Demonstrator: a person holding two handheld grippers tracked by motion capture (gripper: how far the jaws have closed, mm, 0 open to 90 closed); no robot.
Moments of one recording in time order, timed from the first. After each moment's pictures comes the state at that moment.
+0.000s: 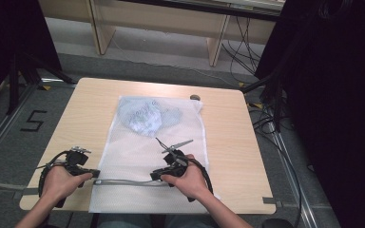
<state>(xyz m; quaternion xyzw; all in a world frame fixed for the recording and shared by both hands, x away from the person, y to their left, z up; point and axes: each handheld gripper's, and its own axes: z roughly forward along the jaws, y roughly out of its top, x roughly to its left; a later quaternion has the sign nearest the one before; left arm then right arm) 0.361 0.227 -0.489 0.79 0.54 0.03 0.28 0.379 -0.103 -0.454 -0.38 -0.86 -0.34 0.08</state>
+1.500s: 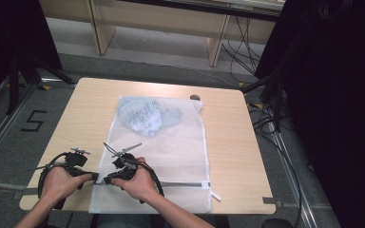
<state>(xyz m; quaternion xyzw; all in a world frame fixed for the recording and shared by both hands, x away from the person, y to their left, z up) 0.361 0.230 -0.495 0.78 0.56 0.01 0.27 0.378 0.033 -0.494 -0.34 -0.86 -0.36 0.12</state>
